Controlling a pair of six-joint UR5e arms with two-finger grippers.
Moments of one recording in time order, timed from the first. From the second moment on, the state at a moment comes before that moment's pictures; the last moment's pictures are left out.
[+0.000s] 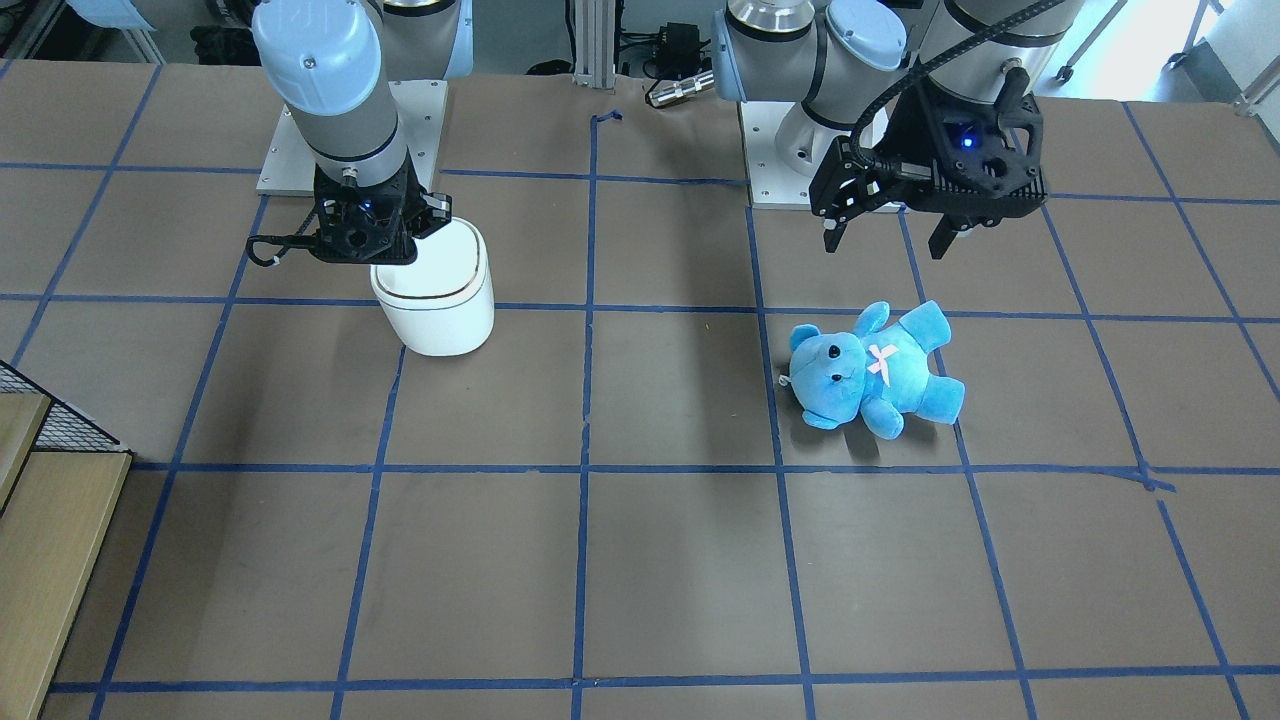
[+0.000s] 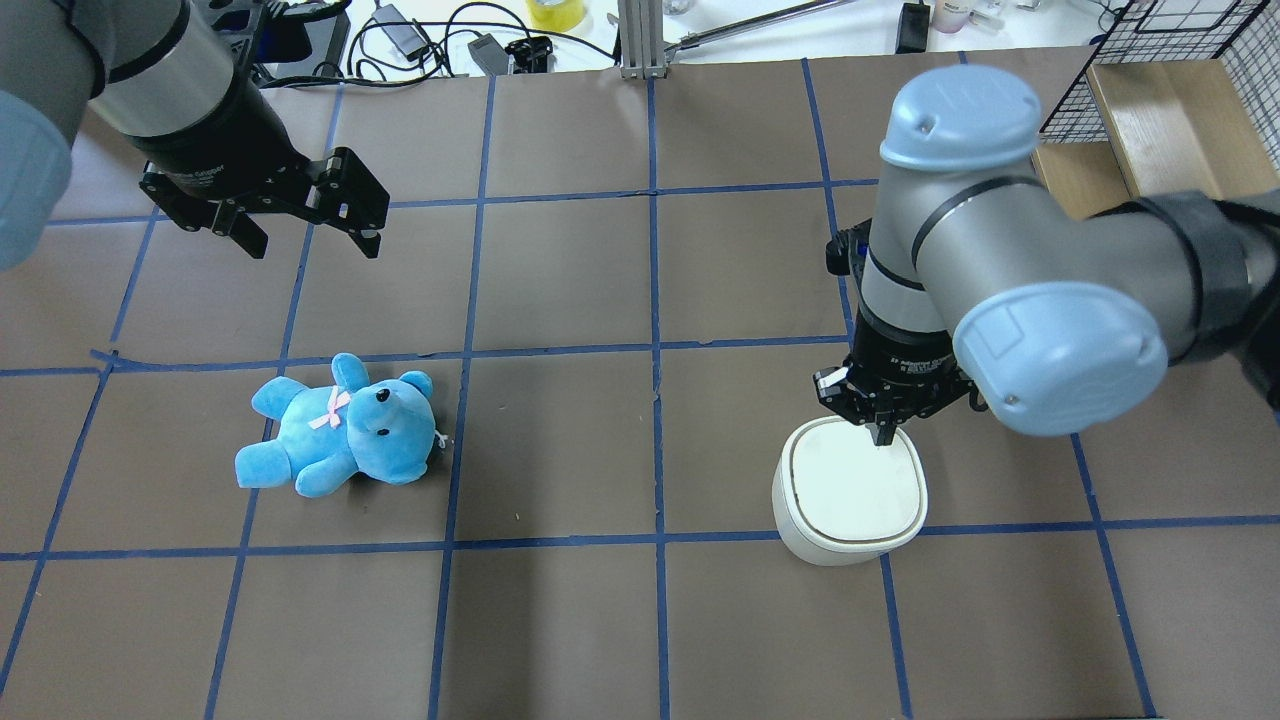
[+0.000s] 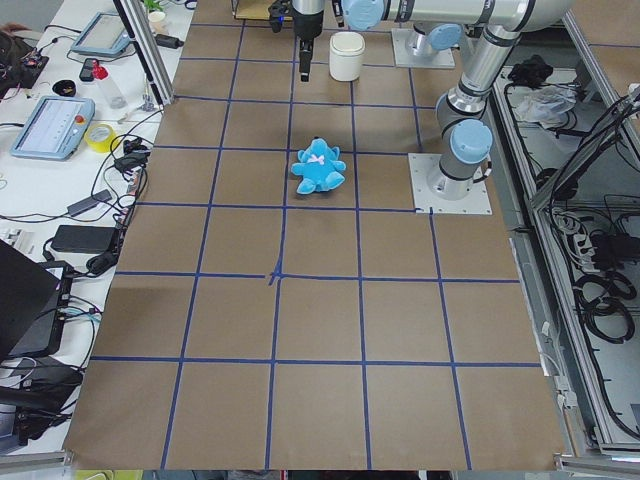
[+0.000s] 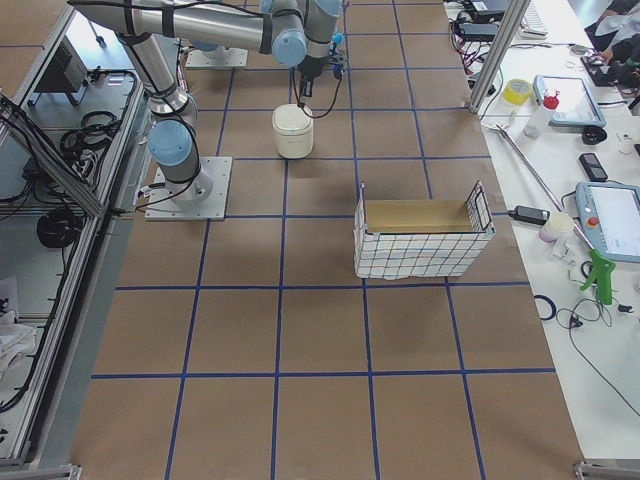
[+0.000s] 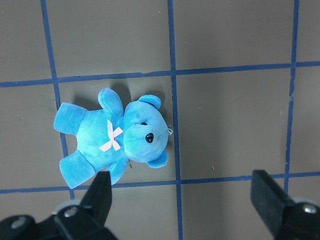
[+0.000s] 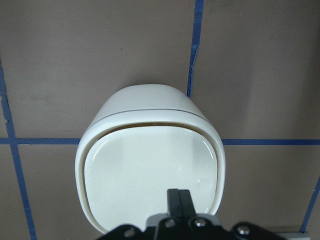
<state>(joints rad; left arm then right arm) -1.54 -1.52 -1.60 -1.55 1.57 0.07 1.70 -1.64 1.96 -1.67 -1.62 0.09</state>
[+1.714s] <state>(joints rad) -1.54 -1.52 -1.60 -1.55 1.57 0.07 1.70 -1.62 1.71 -1.53 -1.61 0.10</state>
